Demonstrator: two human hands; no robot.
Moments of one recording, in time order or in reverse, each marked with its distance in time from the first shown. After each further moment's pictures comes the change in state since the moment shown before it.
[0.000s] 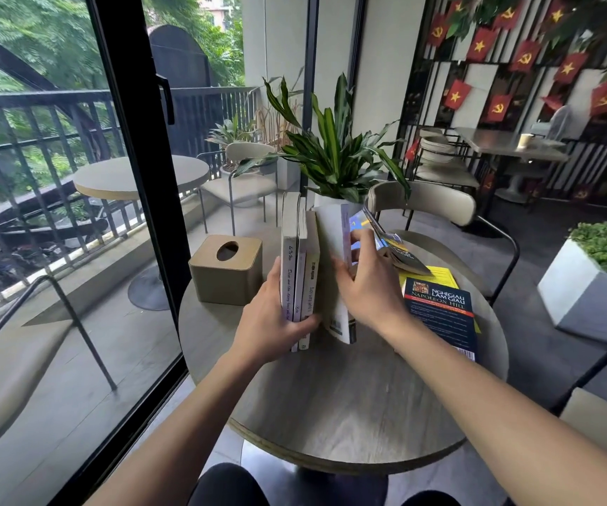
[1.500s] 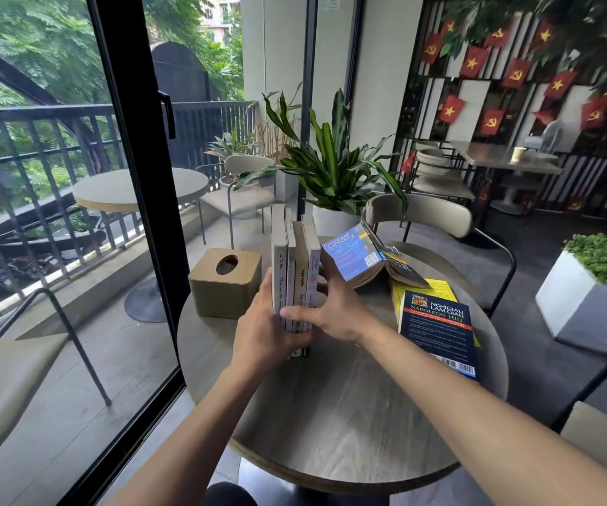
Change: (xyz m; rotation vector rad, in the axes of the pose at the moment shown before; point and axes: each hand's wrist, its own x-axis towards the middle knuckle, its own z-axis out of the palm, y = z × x) left_hand 0.004 -0.006 0.004 0.041 0.096 -0.012; right_hand 0.005 0.002 0.036 0.448 -0.432 0.176
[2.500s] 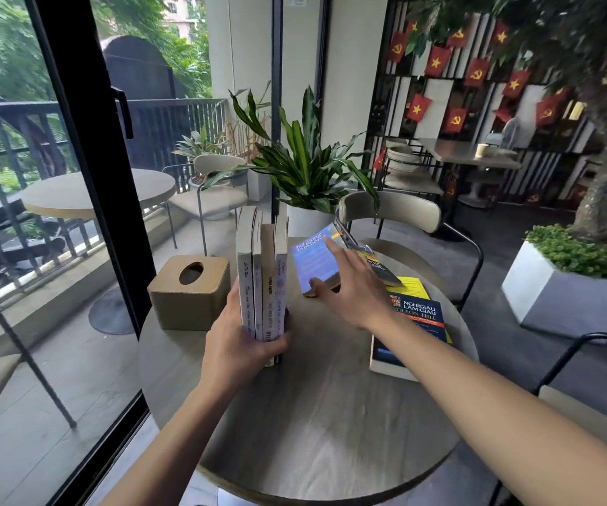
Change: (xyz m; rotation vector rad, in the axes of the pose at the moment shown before) left_hand 0.000 0.003 0.005 -0.084 0.046 -0.005; right_hand 0.011 0.037 -0.066 -0.687 0.206 0.033
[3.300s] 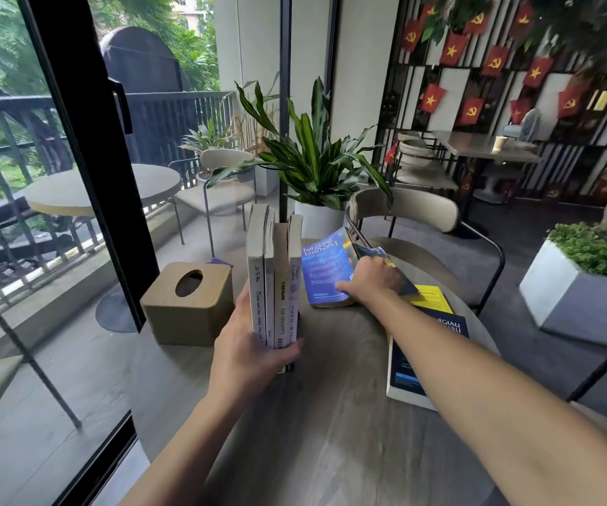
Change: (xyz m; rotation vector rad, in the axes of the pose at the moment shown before) left_hand 0.022 -0.009 0.018 -0.043 -0.009 -0.050; right_hand 0.086 0.041 0.037 -0.325 -0.119 0.510
